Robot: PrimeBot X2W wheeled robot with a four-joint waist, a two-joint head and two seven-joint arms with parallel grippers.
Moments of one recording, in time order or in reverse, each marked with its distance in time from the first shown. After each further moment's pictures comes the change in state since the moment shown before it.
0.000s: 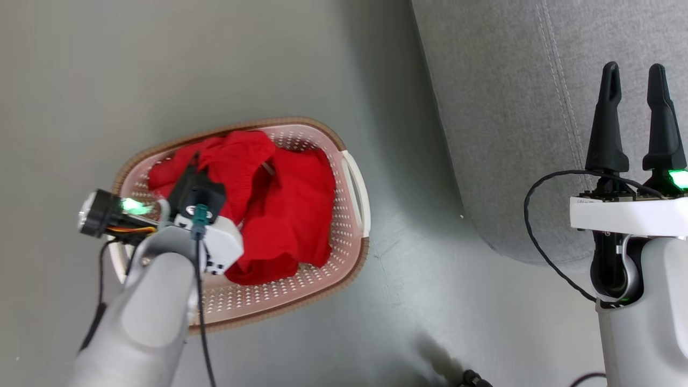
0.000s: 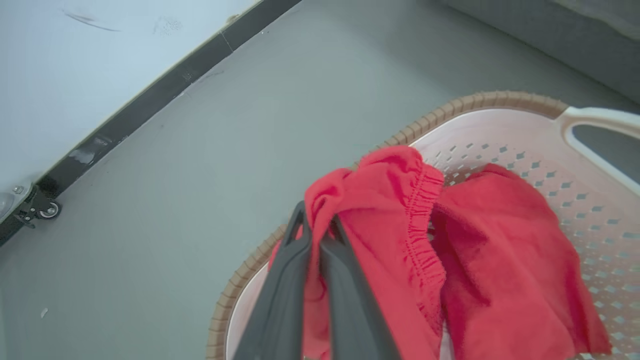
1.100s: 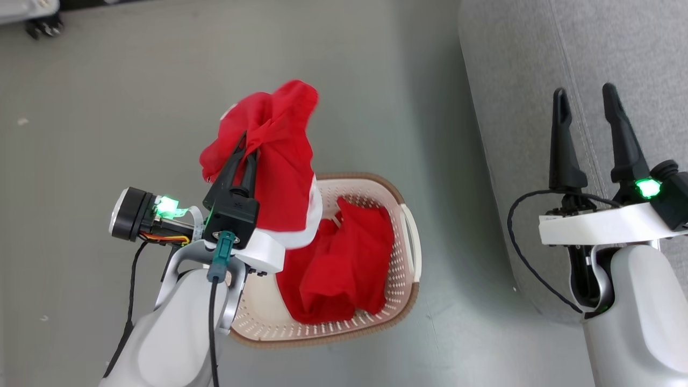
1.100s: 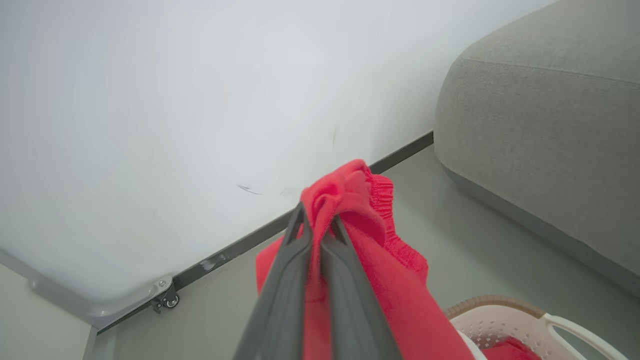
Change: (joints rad) left arm 0.159 -0.010 -0.043 -0.452 -0.061 0.034 -0.006; right arm 0.003 -0.007 0.056 0.076 -0.139 0.000 0.000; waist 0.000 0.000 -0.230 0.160
